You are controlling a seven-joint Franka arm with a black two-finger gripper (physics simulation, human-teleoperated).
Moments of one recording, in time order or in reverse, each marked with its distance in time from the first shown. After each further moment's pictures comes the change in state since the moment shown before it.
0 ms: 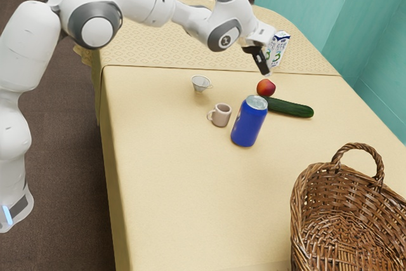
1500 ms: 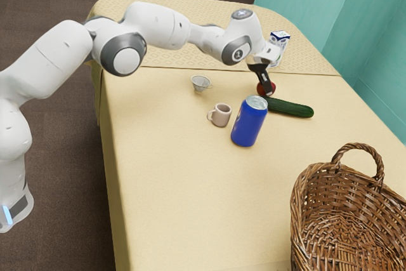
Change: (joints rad) arm 0.009 0.386 -0.021 0.443 -0.005 -0.213 -0.006
